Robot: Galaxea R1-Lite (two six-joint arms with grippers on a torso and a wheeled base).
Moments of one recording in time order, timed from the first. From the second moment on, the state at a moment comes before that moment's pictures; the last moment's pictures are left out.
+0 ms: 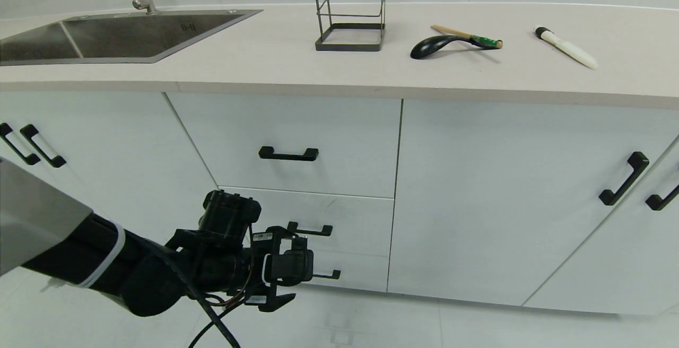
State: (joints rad) left arm -0.38 1.93 -0.71 -0.40 -0.16 1.23; right arm 0.00 0.00 0.00 0.00 0.01 -0.01
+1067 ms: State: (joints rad) left arm -0.38 2.14 -0.87 -0.54 -0.09 1.19; right arm 0.00 0.00 0.00 0.00 0.01 -0.01
